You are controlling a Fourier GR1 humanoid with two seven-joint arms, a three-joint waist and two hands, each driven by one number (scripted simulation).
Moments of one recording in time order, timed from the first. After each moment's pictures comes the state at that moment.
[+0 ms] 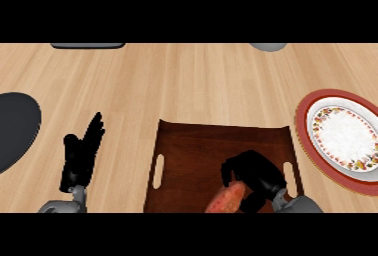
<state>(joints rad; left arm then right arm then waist) -0.03 0.15 -0.07 -1.45 -0.04 0.20 0.20 -0.13 -0.22 0.48 -1.48 0.85 0.30 -0.03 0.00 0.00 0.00</state>
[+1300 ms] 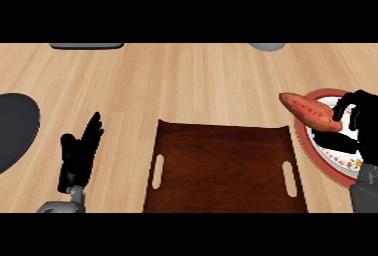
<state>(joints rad) -0.03 0.14 -0.05 -1.47 -0.05 0.18 0.22 -0.18 -0.27 -0.07 -1.80 0.99 -0.05 0.41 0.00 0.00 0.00</state>
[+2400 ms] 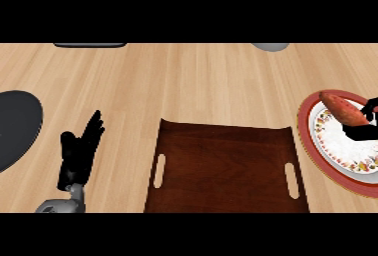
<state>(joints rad) -0.04 0.13 -0.02 -1.46 -0.06 0.15 0.22 -0.37 -0.46 -0.33 -1.05 0.82 -0.03 0.11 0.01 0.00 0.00</state>
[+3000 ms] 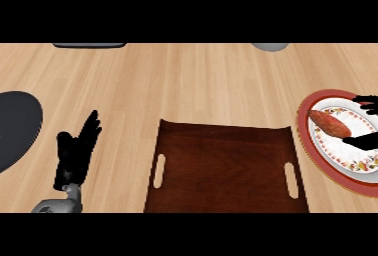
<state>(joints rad) -0.04 0.14 -0.01 -1.46 -0.06 0.13 0.22 -0.44 -0.54 -0.39 -0.77 0.69 0.10 -0.18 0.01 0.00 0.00</state>
